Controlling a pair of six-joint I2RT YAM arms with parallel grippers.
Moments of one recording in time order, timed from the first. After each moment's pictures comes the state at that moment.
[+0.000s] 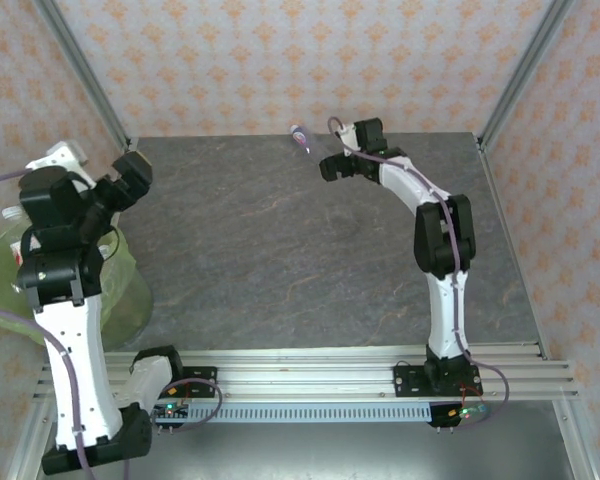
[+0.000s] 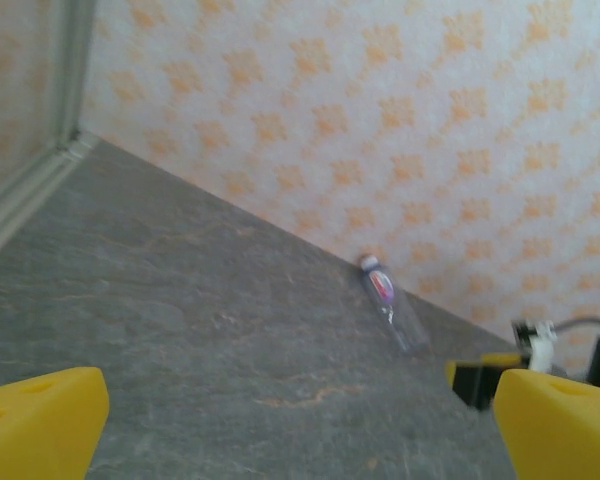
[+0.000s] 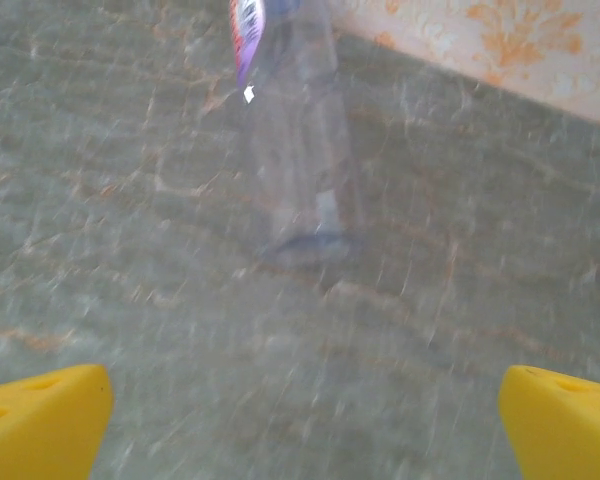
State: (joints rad) left arm 0.19 0.96 1.41 -0.80 0.17 -0.49; right arm 0.27 2.35 2.11 -0.56 -0.23 -0.17
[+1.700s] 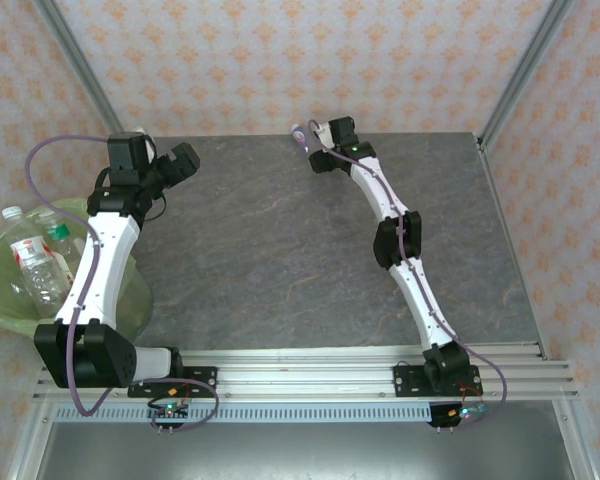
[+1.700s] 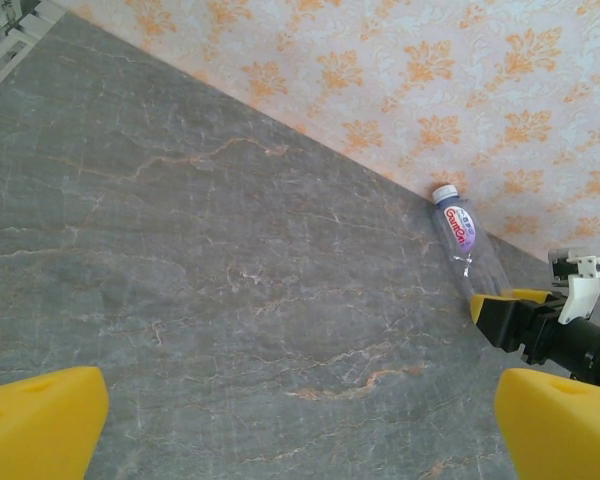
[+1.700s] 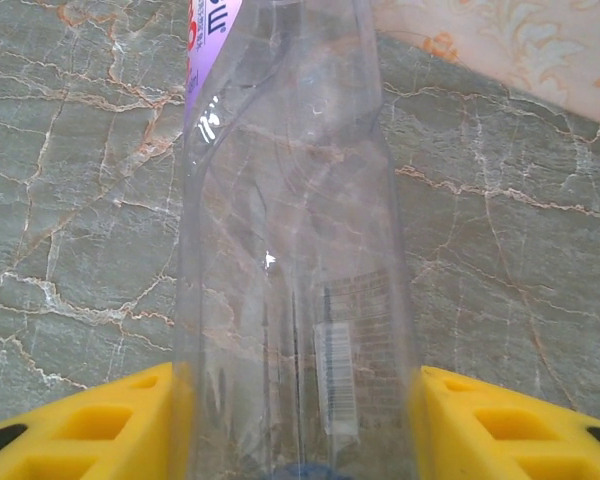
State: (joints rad) left arm 0.08 1.32 1.32 -0.58 0.07 -0.51; right arm 0.34 2.94 2.96 -0.80 -0.13 -0.14
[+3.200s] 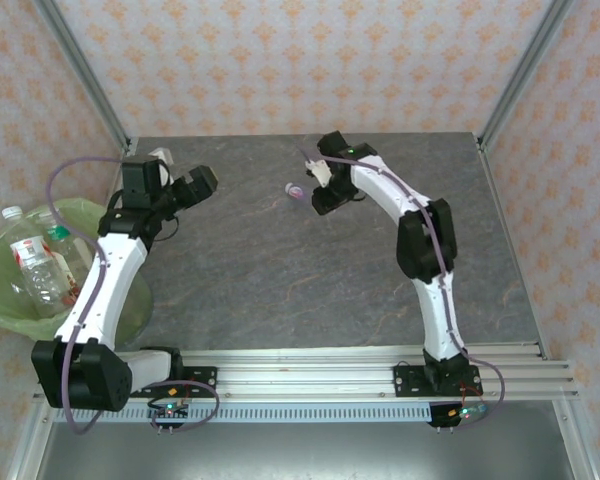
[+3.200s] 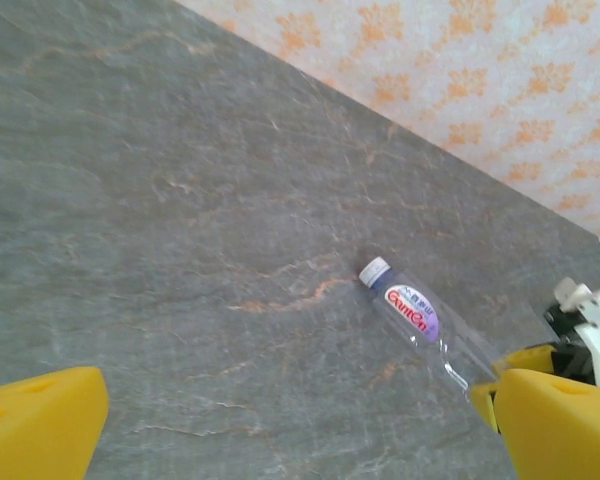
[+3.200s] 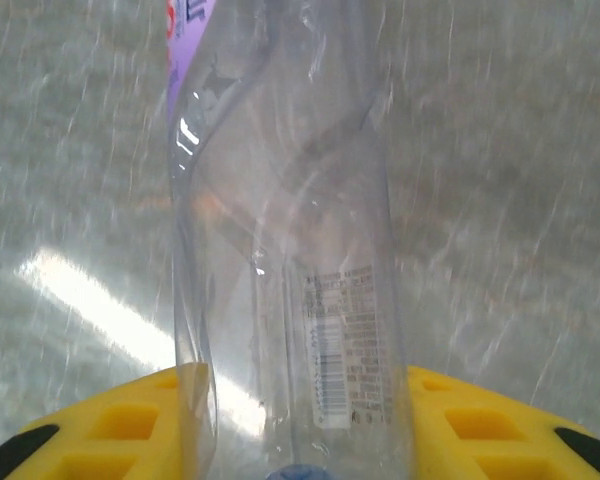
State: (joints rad) left arm -0.02 1.25 1.11 -0.49 0.20 -0.56; right arm 0.47 2.08 1.79 -0.97 -0.12 -0.15
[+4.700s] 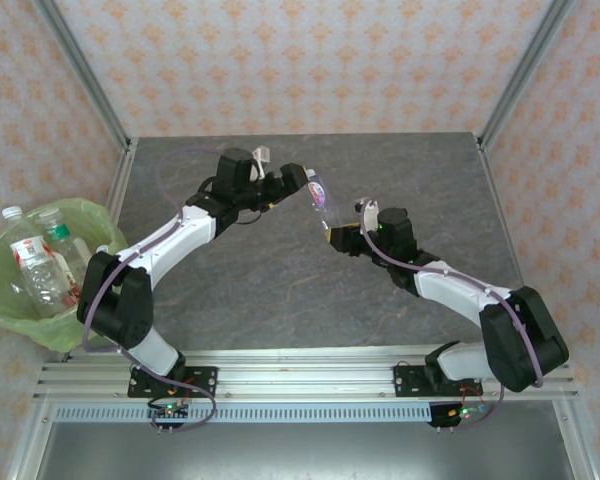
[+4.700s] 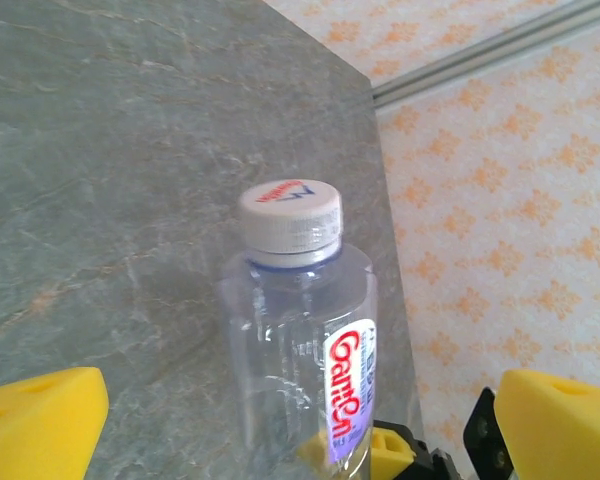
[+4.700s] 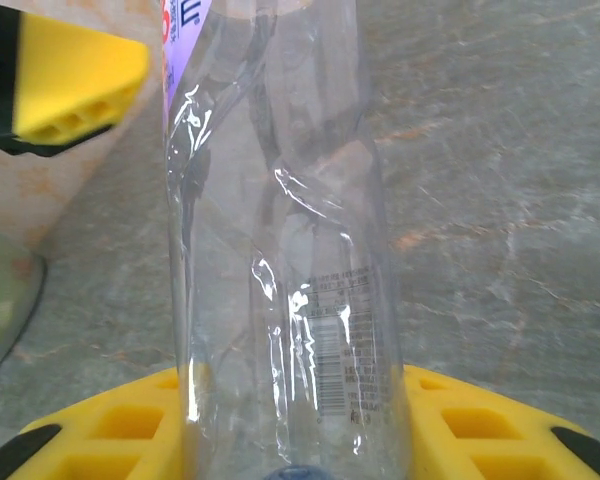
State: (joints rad) left arm -0.40 1.61 1.22 -0.10 0.40 -0.89; right arm 0.47 1.32 0.61 0.29 -0.35 0.39
